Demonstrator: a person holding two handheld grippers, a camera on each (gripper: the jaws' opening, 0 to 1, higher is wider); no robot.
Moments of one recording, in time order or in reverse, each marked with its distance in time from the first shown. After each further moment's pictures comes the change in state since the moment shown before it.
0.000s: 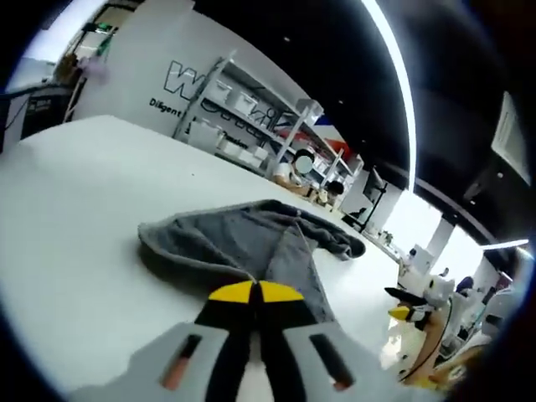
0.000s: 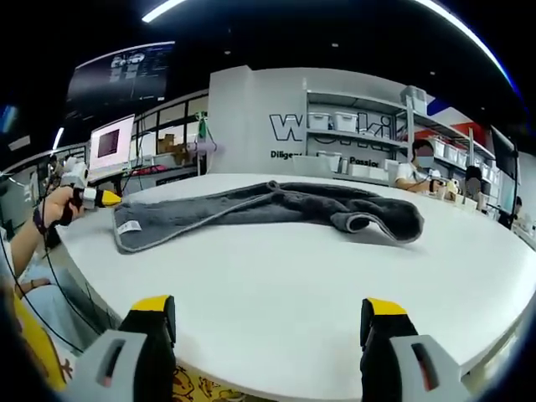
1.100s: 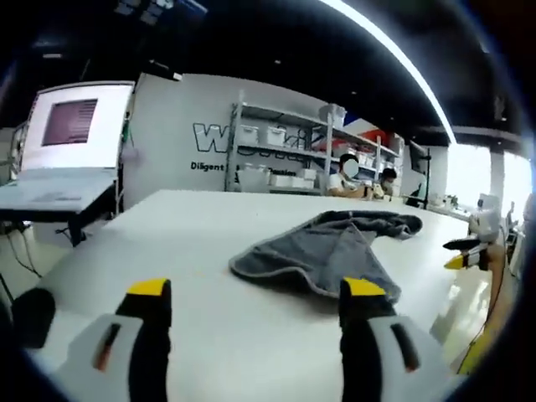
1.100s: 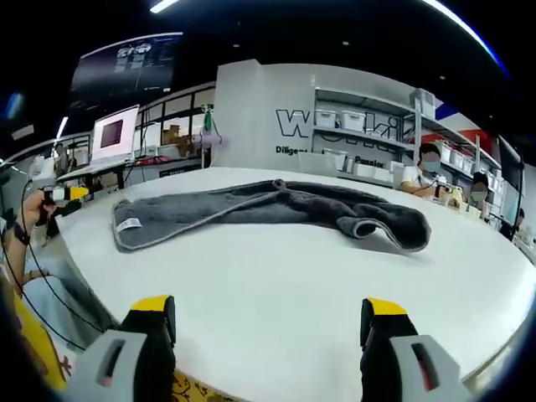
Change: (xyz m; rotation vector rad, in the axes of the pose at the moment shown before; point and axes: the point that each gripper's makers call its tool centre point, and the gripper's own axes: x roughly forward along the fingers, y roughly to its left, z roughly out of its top) left arm -0.107 0.026 0.018 0.364 -0.175 0.366; right arm 0.010 0.005 0.008 -0.047 0.031 0.011
